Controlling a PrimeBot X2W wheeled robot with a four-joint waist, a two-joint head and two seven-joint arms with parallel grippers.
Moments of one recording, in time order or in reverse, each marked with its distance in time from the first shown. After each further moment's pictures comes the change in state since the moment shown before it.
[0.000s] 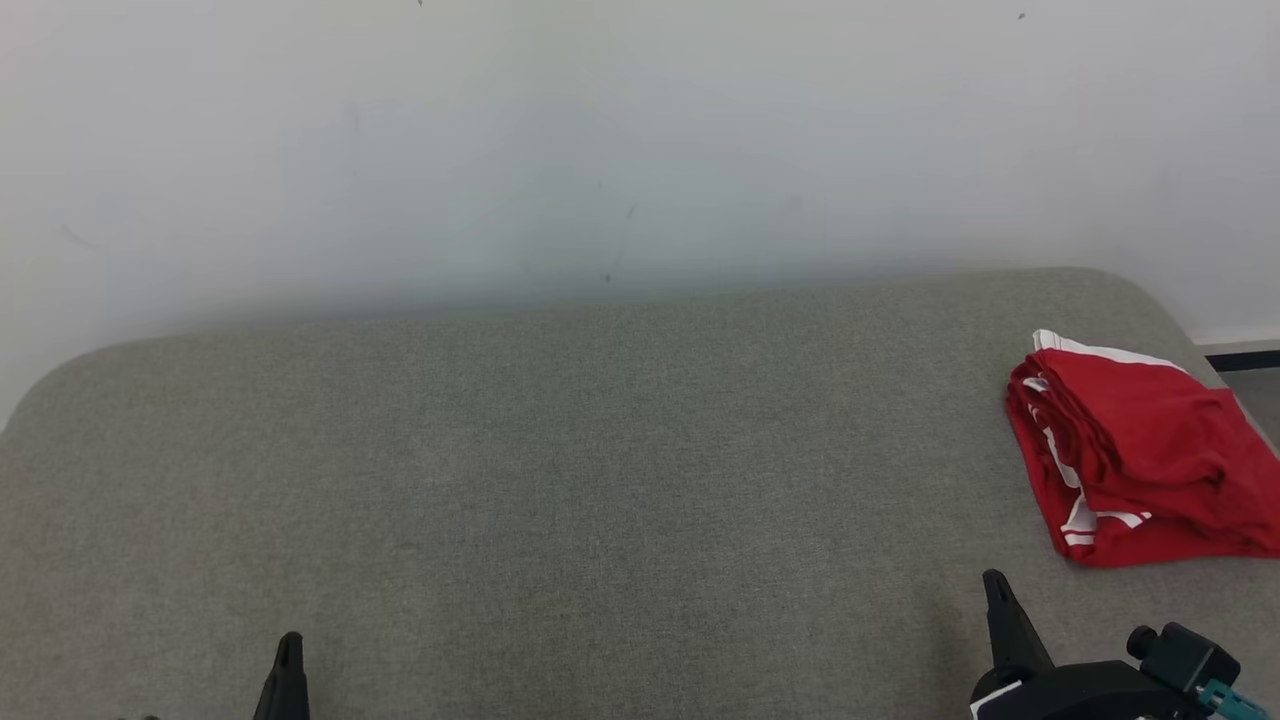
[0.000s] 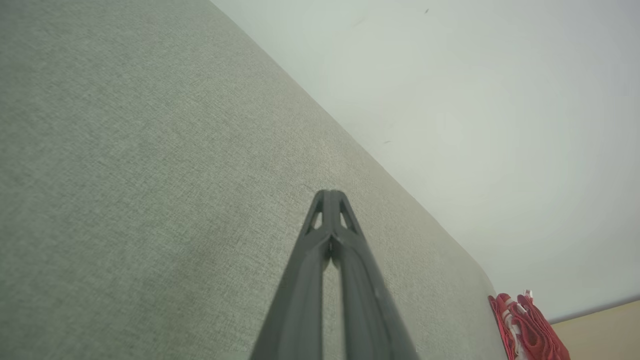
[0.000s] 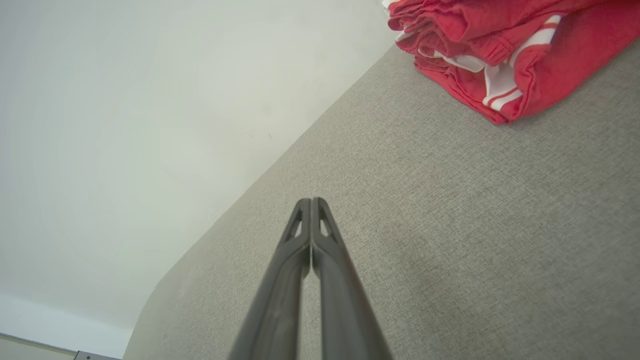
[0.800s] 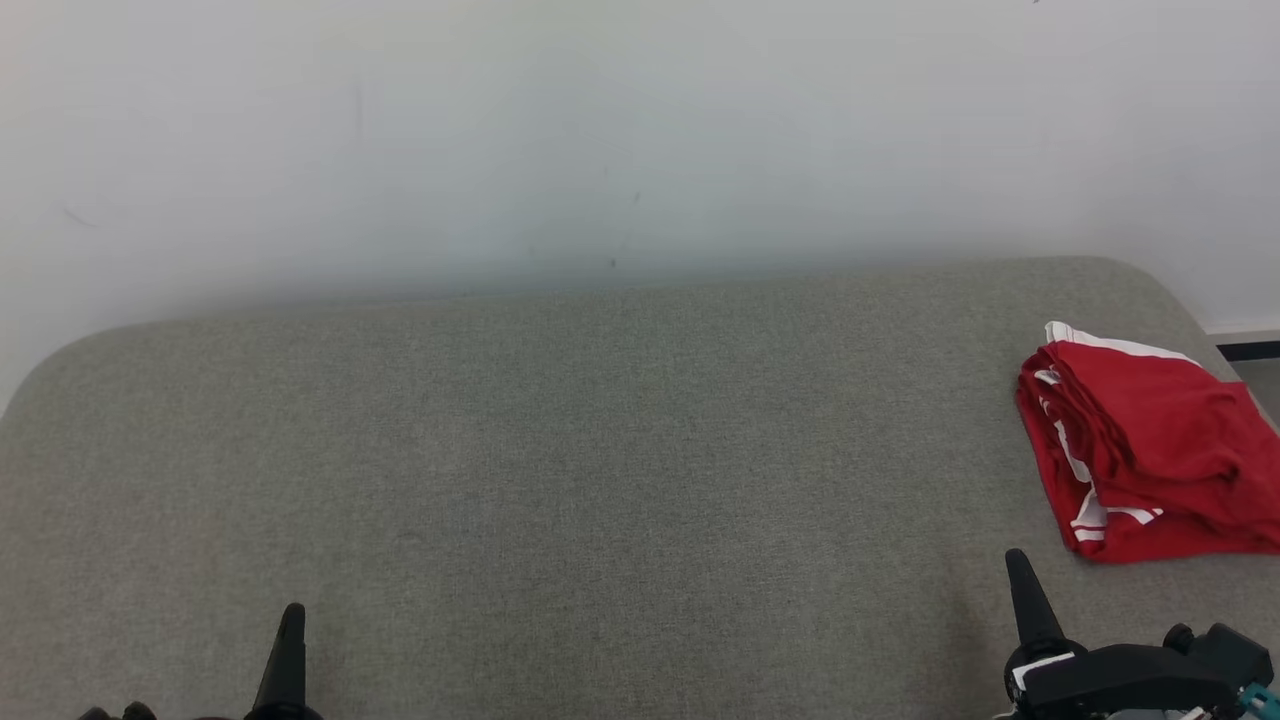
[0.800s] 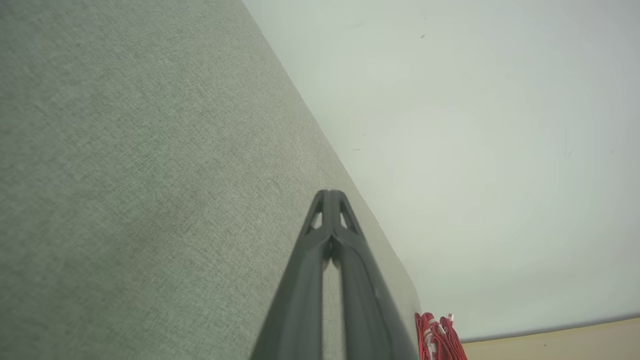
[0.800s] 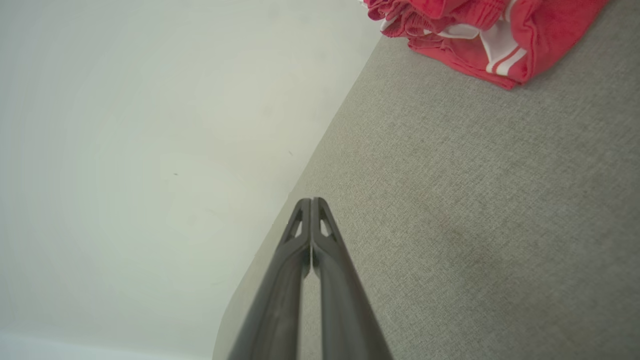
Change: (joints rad) left arm -0.041 0.001 0.008 -0.011 -0.282 -0.017 0.075; right arm -0.008 0.005 -0.051 -0.053 0.275 0.000 0.069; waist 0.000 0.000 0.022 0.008
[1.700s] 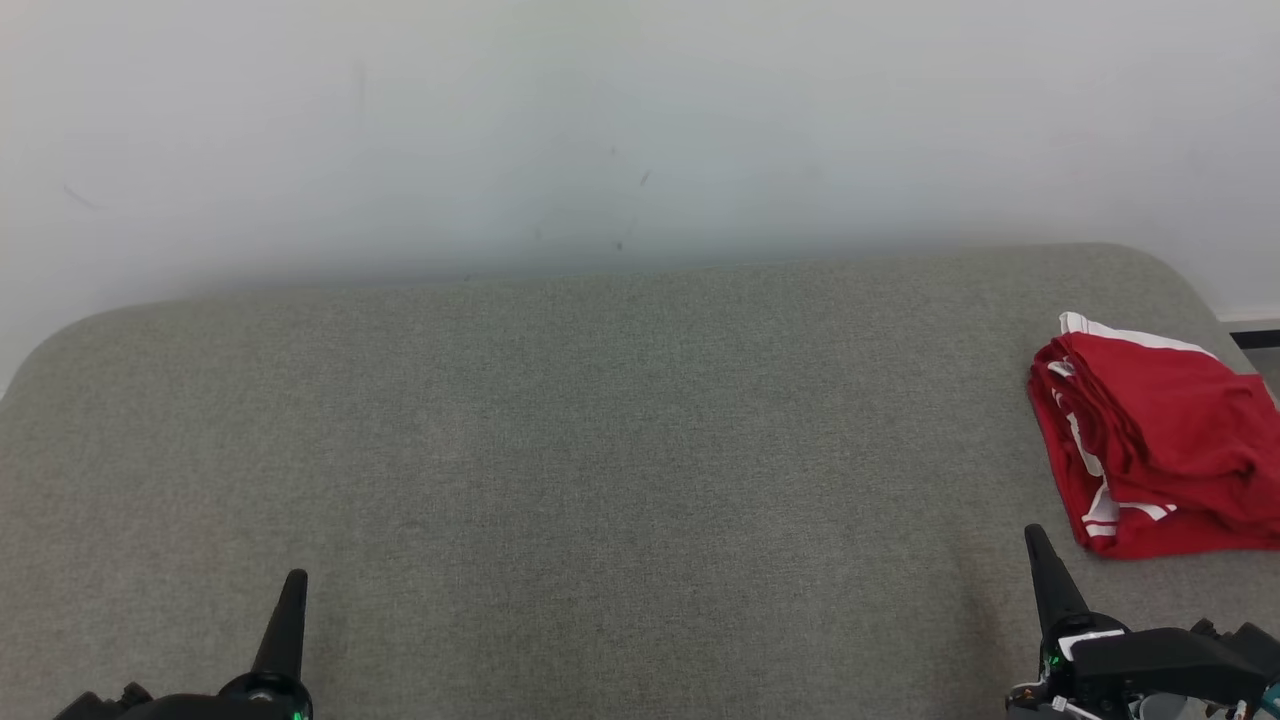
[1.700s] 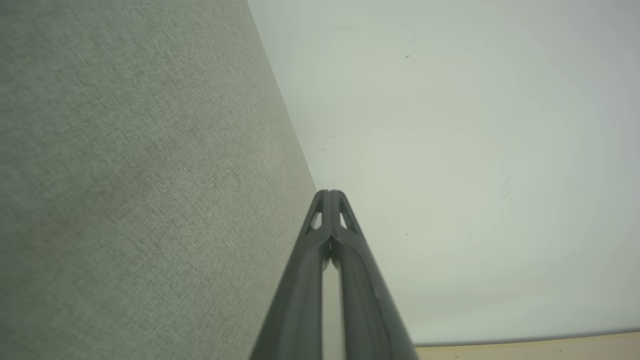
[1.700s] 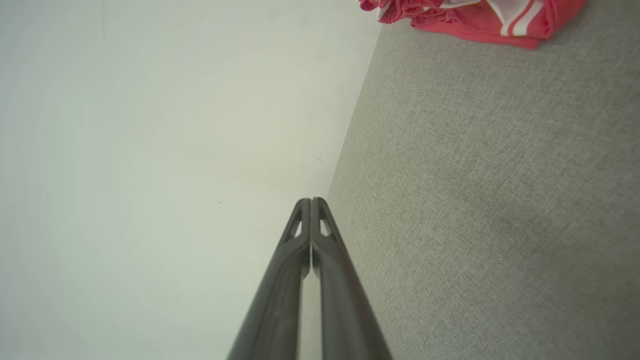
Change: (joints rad) left arm -0.037 0.002 0.007 -0.010 -0.256 -0.016 0.065; right arm -0.013 0.004 -0.046 -0.046 0.247 0.000 0.062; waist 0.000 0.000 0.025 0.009
